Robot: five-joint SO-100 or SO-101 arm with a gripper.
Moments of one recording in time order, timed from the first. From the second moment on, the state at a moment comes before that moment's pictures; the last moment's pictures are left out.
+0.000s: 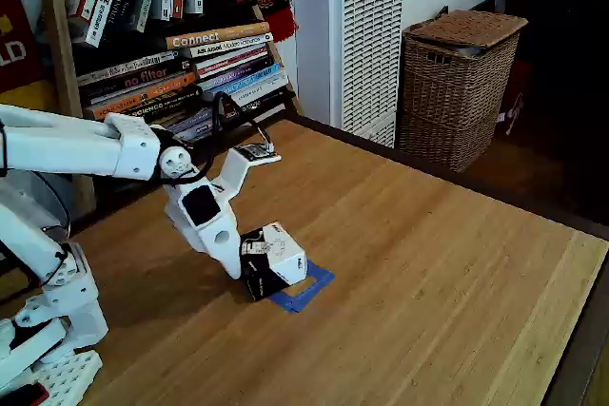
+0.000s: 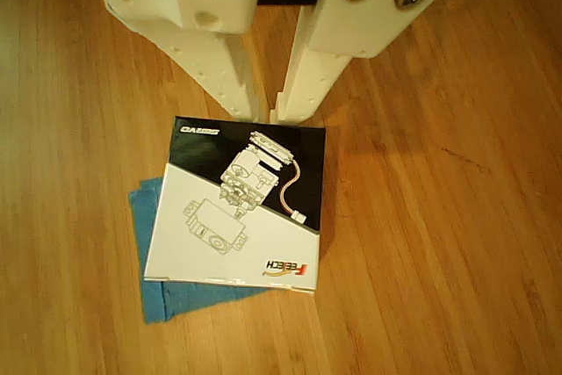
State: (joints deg) arm 12.5 112.0 140.8 46.8 -92.6
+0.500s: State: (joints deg) arm 21.3 110.3 137.3 47.4 -102.5
